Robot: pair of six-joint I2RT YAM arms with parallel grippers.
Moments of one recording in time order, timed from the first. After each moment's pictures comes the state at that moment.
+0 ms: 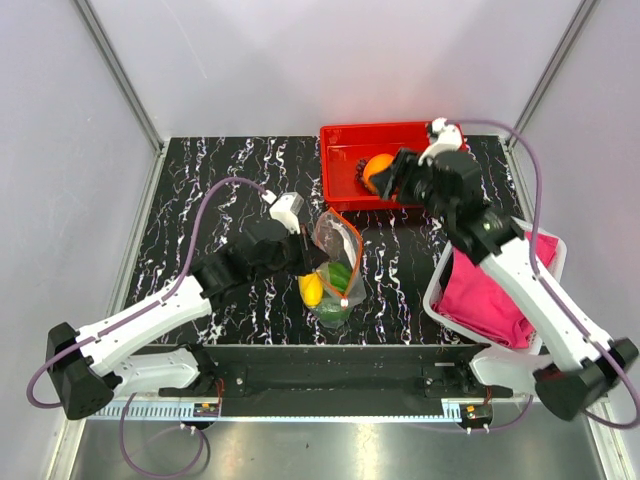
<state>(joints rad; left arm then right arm) -0.90 1.08 0.94 -0.32 -0.06 -0.74 0.57 1.14 1.28 -0.41 0.08 0.50</state>
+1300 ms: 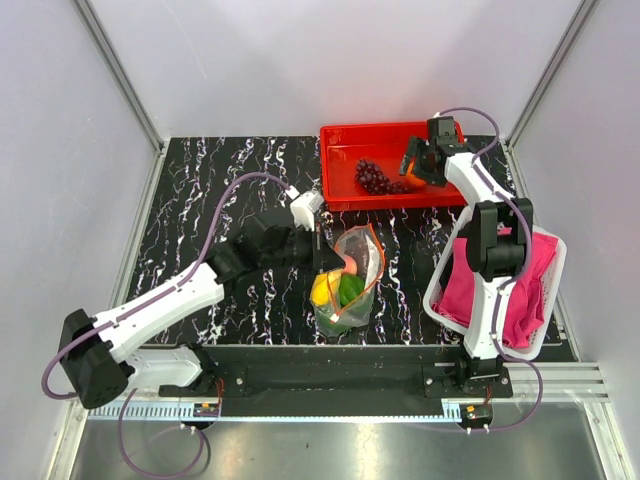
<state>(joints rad) -0.84 1.18 0.98 -0.27 0.27 -0.69 0.12 2.12 1.79 -0.51 0.01 0.39</state>
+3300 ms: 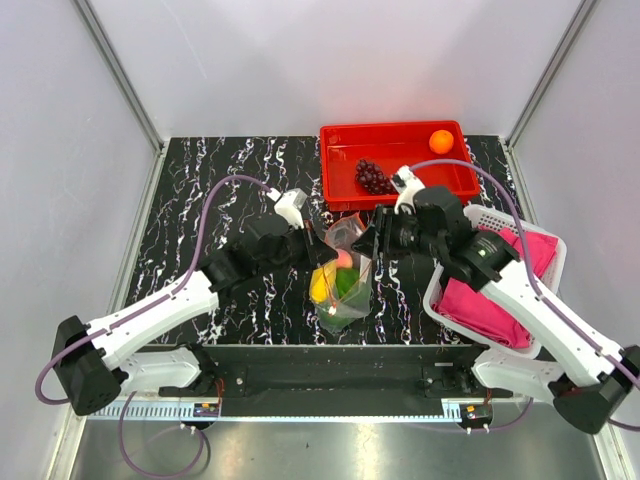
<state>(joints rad) -0.86 1.13 0.92 -0.22 0.05 -0.80 0.69 1.06 1.15 -0.61 -0.20 0.63</state>
